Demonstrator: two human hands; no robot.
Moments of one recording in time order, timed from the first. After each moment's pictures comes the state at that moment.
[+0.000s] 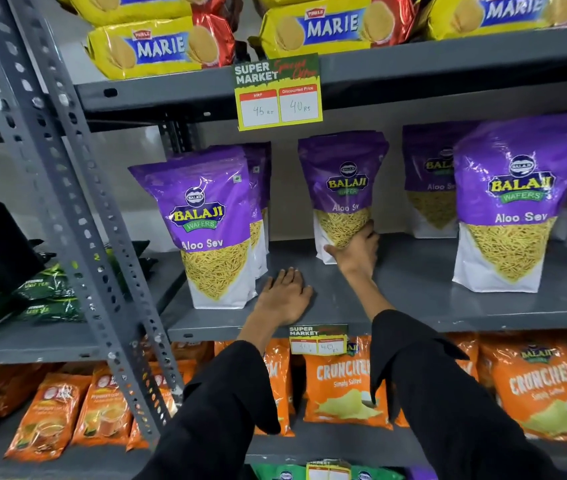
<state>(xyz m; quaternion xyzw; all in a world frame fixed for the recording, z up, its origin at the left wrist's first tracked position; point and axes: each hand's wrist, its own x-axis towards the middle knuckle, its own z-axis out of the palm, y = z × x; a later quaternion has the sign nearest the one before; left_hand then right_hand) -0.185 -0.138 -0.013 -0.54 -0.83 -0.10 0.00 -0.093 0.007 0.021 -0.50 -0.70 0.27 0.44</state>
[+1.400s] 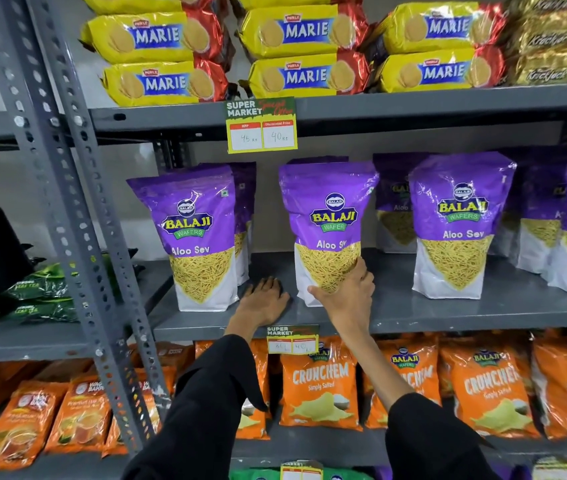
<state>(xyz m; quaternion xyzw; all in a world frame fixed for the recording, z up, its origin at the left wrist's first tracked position) -0.173 -0.147 -0.004 -0.53 -0.85 -0.08 0.00 -0.001 -0.084 0.004 -0.45 -0.72 0.24 0.47</state>
